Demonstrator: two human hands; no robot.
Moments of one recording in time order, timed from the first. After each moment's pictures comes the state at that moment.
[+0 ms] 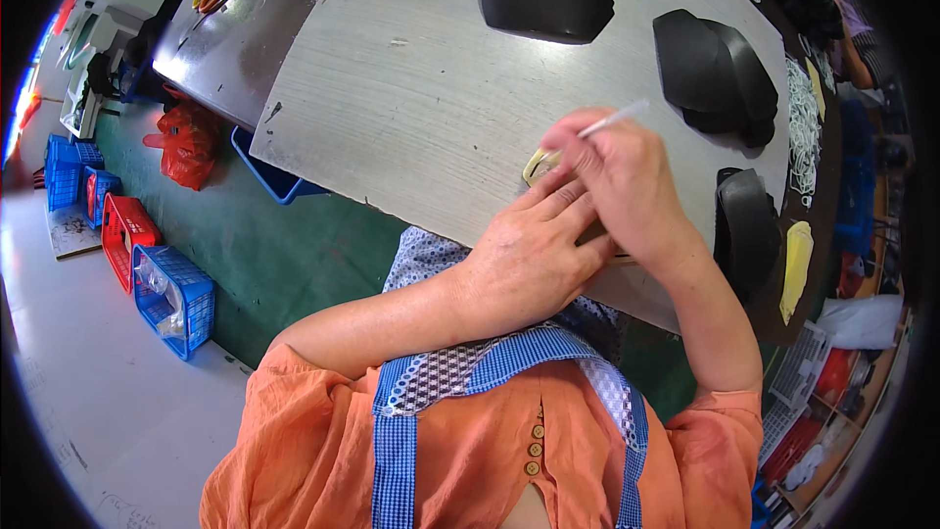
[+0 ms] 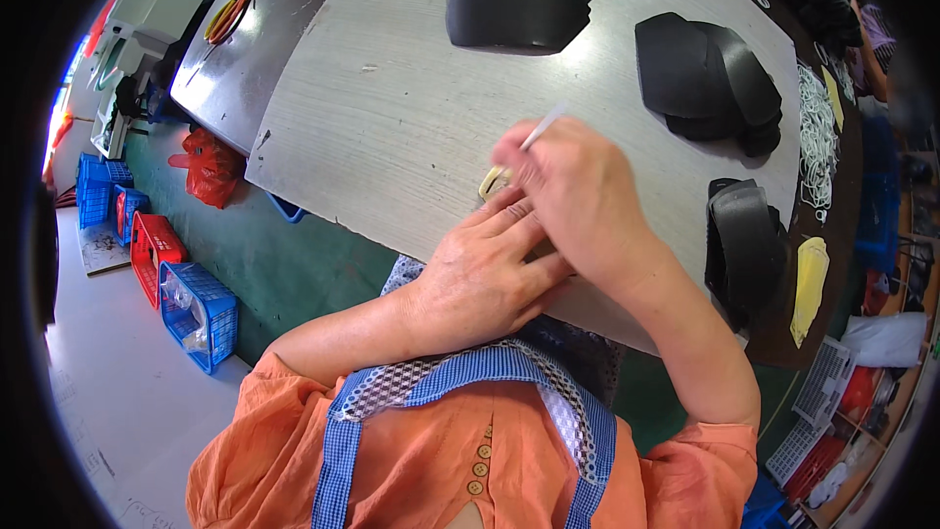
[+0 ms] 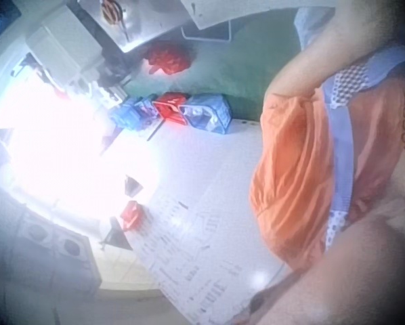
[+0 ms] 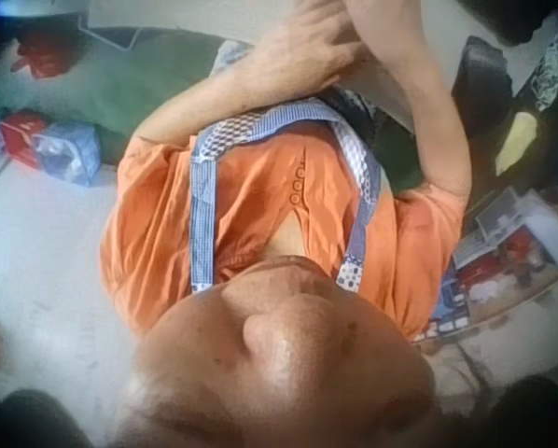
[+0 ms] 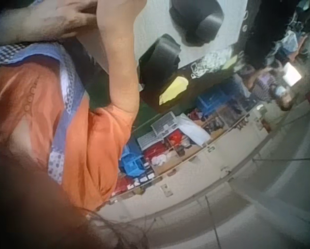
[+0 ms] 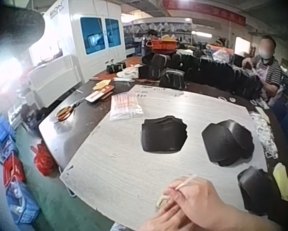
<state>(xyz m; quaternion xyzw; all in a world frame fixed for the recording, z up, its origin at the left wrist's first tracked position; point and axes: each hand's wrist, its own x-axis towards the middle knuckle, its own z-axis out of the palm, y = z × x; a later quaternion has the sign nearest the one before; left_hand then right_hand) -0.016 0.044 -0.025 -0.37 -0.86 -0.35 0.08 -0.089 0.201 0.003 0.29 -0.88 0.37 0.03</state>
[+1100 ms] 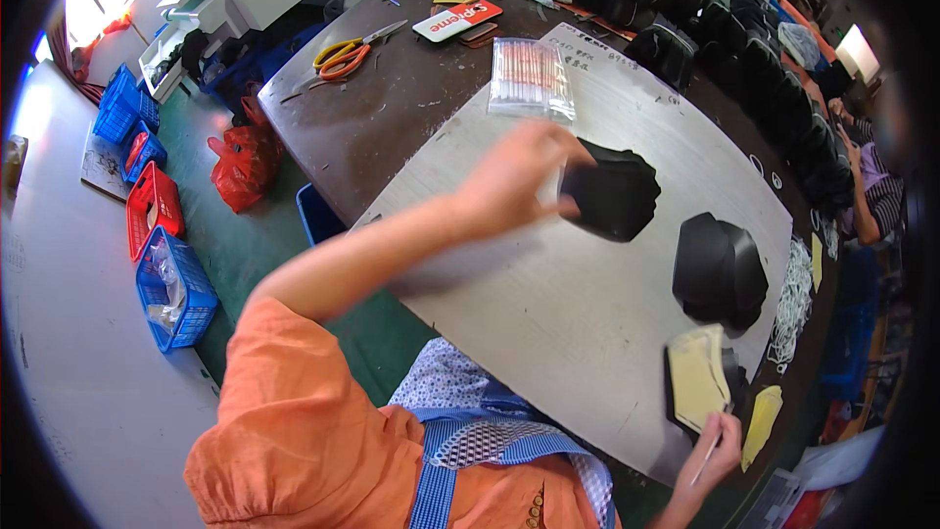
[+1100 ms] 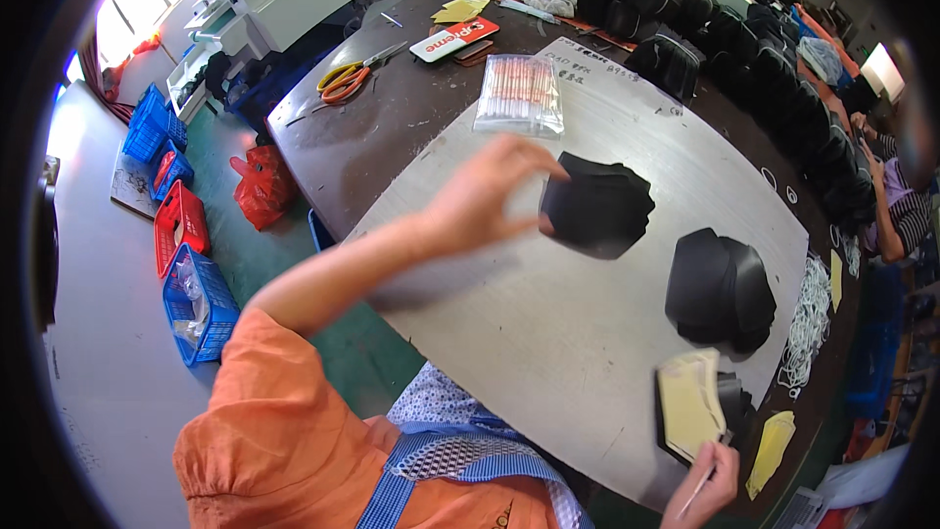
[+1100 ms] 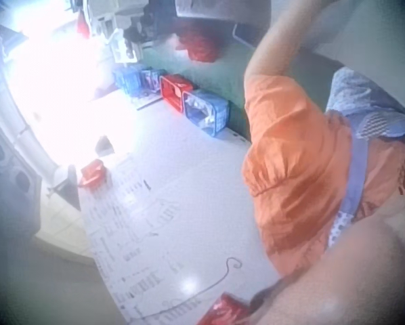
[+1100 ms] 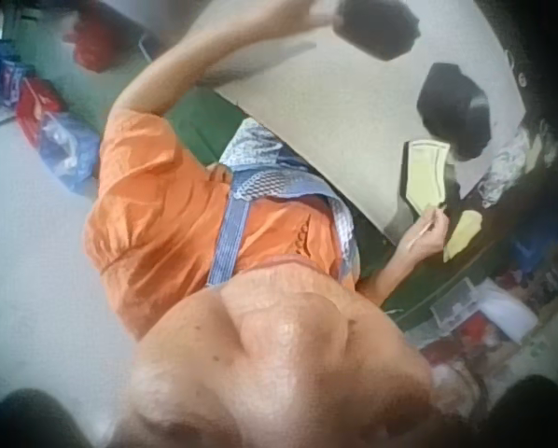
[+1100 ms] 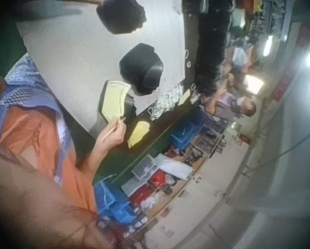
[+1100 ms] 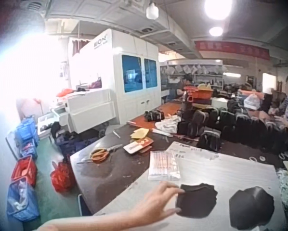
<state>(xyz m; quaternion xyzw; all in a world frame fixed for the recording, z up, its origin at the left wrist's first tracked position) -0.196 -0.072 0.007 -0.30 -0.86 -0.34 0.22 0.027 0.355 0.009 -0.06 -0.95 0.23 0.22</state>
